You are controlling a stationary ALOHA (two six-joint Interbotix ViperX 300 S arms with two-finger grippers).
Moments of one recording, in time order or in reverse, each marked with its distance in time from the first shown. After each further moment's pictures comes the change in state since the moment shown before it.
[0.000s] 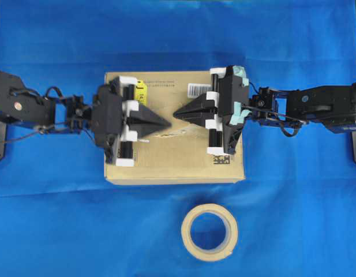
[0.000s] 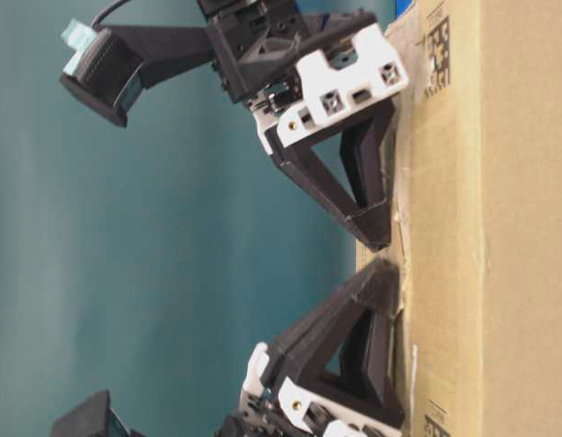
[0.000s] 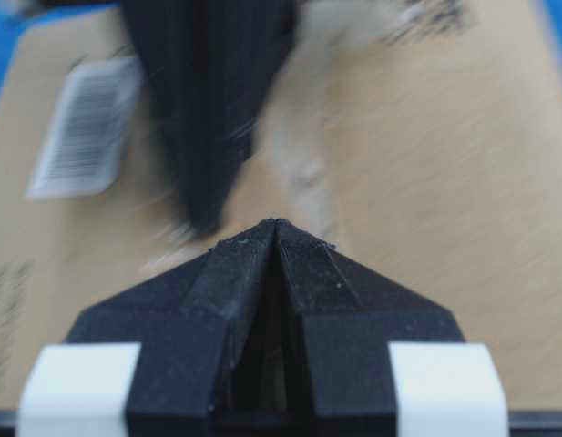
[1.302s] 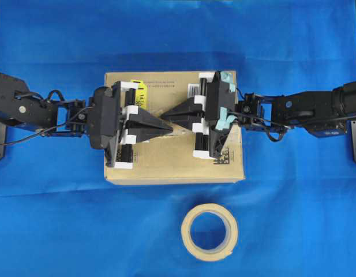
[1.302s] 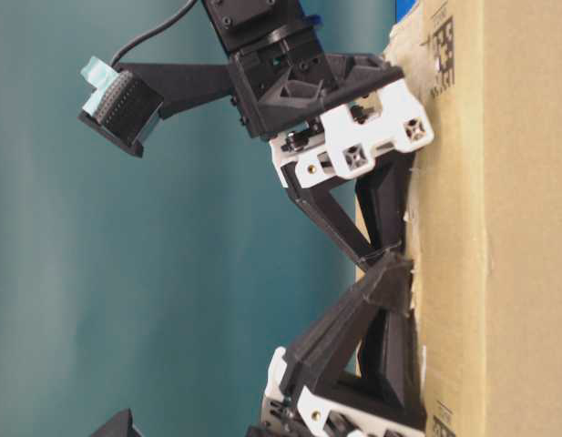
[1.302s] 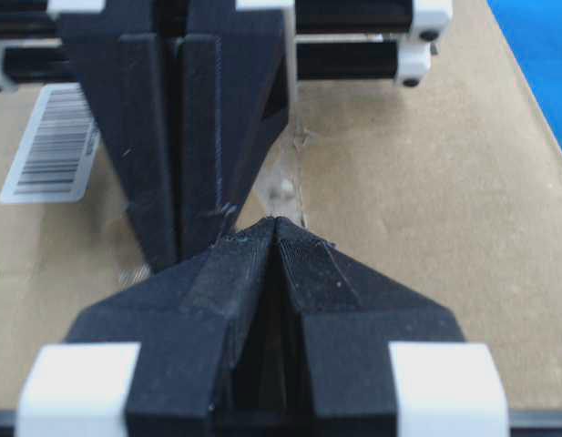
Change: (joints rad) left arm 0.003 0.028 0.041 0.000 0.017 -0.035; right arm 0.041 0.092 -0.049 0.012 -0.015 0.009
